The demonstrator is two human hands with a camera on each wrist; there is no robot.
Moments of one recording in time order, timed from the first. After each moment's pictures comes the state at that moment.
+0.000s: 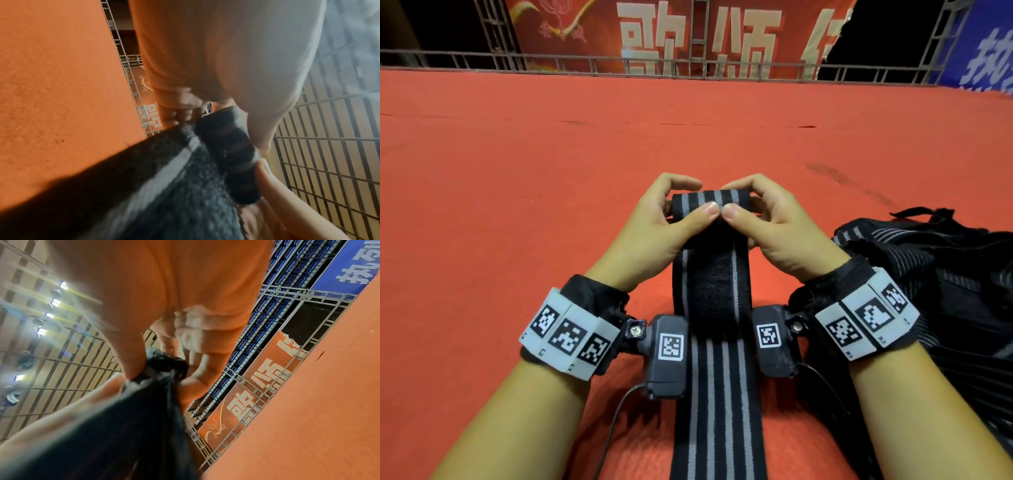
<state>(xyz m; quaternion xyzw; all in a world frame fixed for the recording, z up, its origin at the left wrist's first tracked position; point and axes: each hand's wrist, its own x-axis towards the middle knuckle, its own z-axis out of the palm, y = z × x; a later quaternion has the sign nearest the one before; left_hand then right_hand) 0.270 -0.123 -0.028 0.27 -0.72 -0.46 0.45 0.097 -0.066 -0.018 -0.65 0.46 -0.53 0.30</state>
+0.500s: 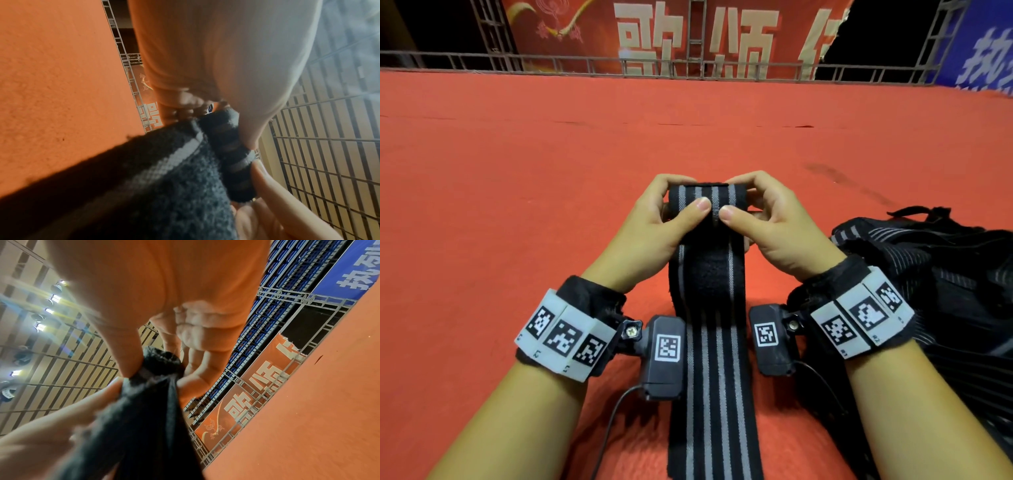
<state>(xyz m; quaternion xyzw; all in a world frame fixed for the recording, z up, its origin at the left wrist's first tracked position) 0.269 -0.120 -0.026 0.26 -0.71 -0.47 0.45 0.093 -0.068 -0.020 -0.63 0.46 -0.55 0.30</state>
